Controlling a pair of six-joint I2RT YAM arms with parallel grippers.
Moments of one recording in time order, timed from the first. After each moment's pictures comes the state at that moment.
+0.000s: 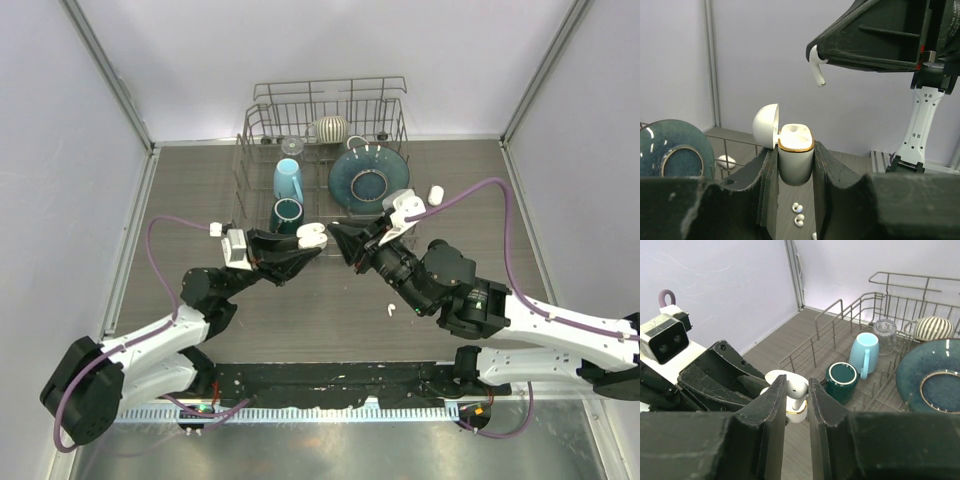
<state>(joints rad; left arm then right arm) -0.67 1.01 0.36 1.25 0.48 -0.38 1.28 0.95 1.04 0.05 0.60 0.10</state>
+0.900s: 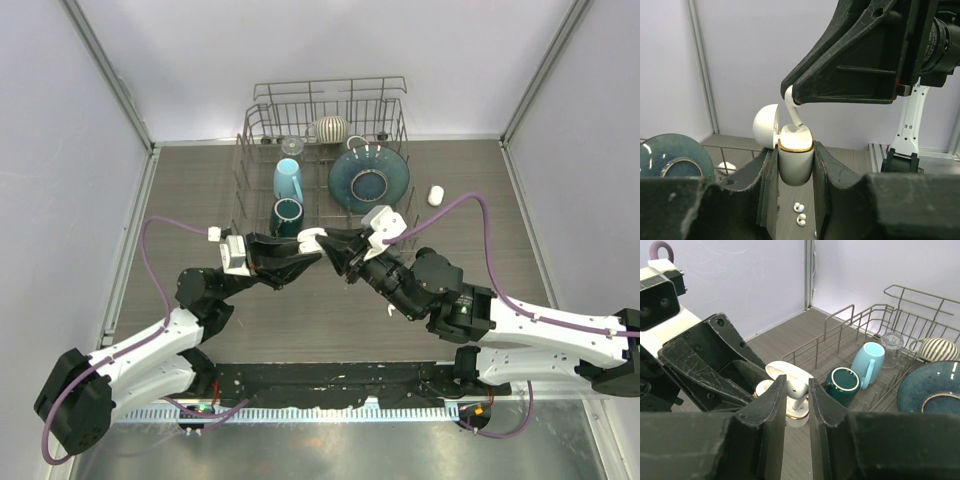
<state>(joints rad) -0.69 0.93 0.39 1.15 0.55 -0.30 1.30 0.98 0.96 0.17 0.49 -0.05</state>
